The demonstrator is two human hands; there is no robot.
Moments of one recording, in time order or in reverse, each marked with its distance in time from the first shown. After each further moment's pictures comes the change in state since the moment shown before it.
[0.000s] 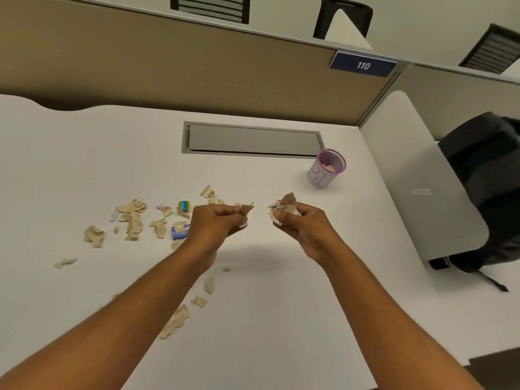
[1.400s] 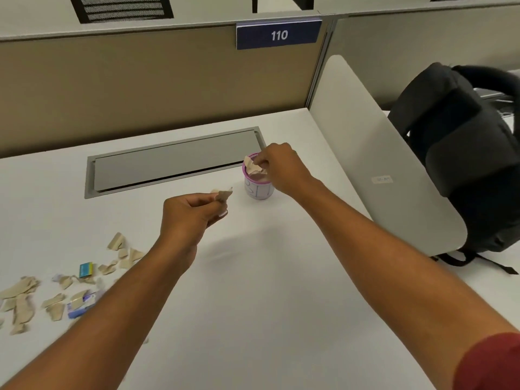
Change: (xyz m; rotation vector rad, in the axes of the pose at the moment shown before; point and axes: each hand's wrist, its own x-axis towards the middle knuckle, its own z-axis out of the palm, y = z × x) left_hand 0.082 0.028 0.191 0.193 0.019 0.066; right_hand 0.168 -0.125 -0.151 -1.373 0.174 -0.331
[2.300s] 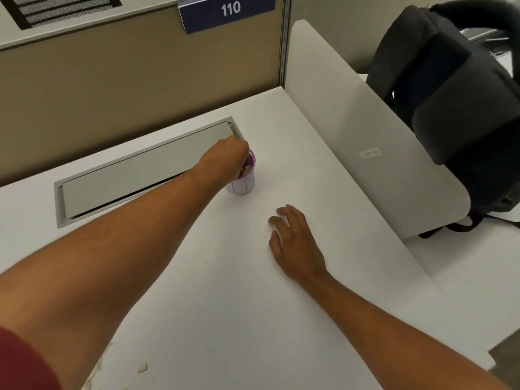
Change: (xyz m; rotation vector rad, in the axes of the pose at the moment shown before) left_hand 0.126 0.033 0.132 1.697 -0.399 0.627; right_hand -0.139 0.079 0.152 0.139 0.339 0.031
